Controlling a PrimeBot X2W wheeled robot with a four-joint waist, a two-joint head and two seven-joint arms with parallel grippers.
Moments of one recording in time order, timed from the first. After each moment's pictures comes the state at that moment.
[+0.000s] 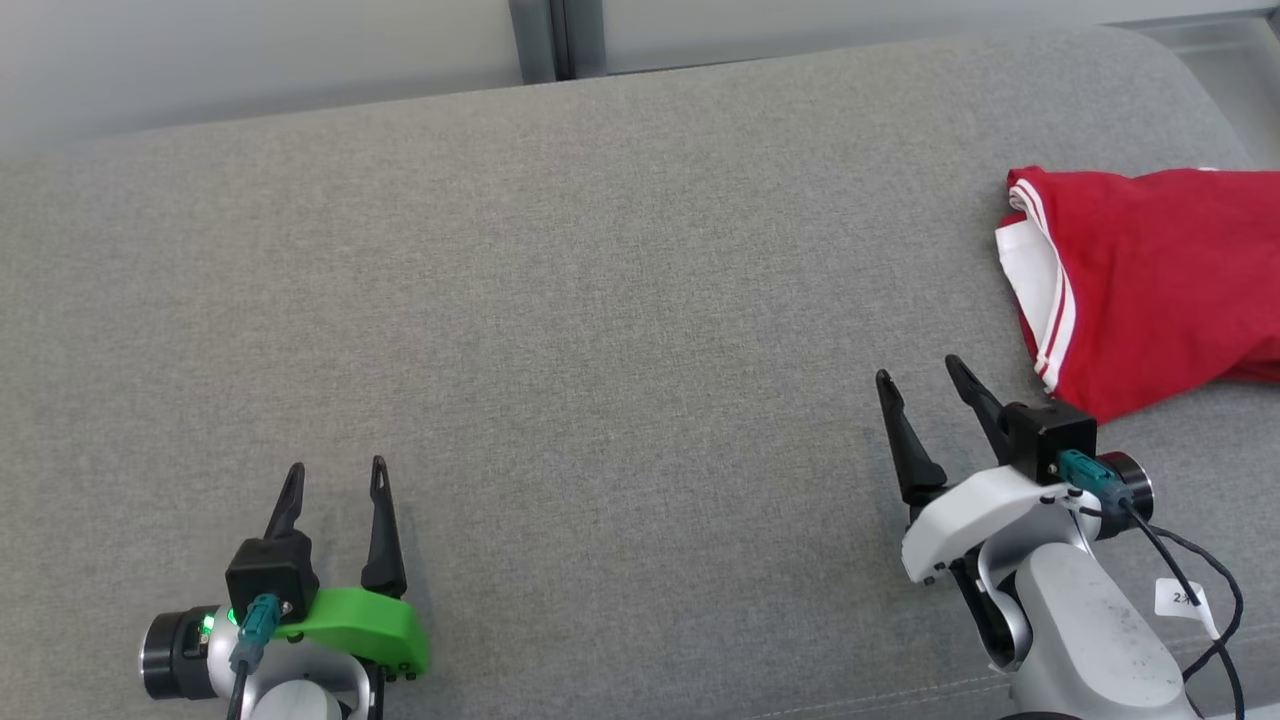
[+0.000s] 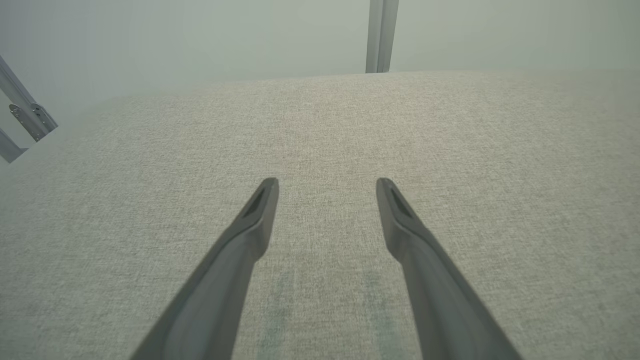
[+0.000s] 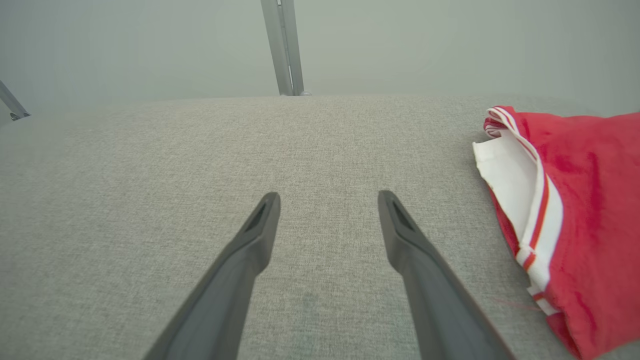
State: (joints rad) left arm -0.16 0.05 -0.06 0.41 -0.11 0.04 -0.26; right arm -0.37 -0.08 0.14 0.53 0.16 0.13 -0.26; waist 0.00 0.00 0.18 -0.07
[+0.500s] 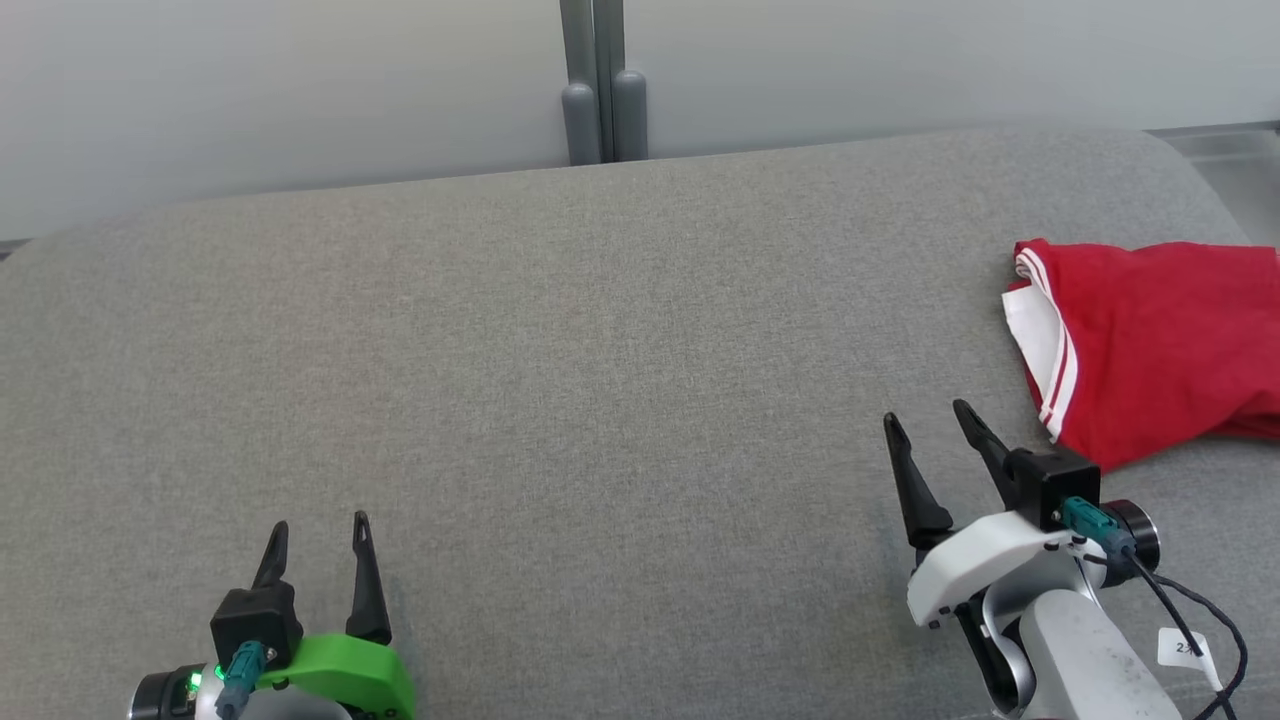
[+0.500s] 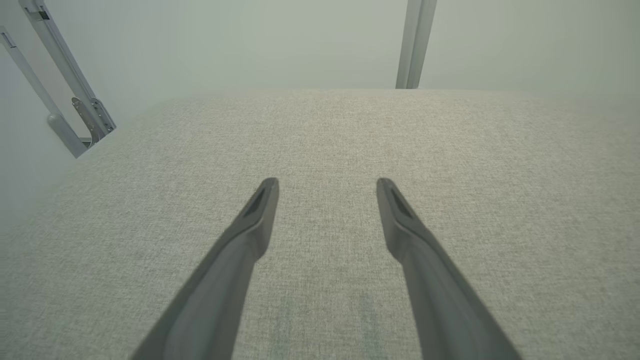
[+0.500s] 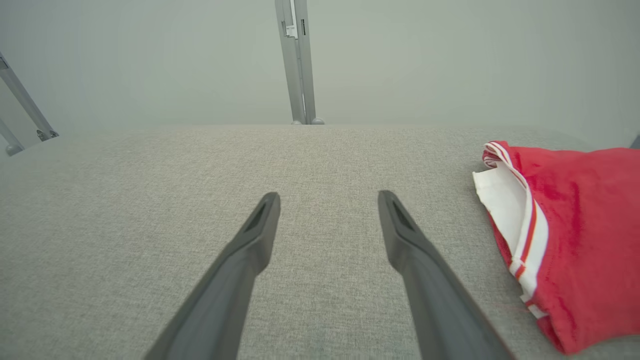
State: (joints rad) left arm -0.08 0.05 -0.03 0.42 -0.13 0.04 -0.26; right arm -0.27 -0.06 0.10 0.49 0.12 0.13 -0.26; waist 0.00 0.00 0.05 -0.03
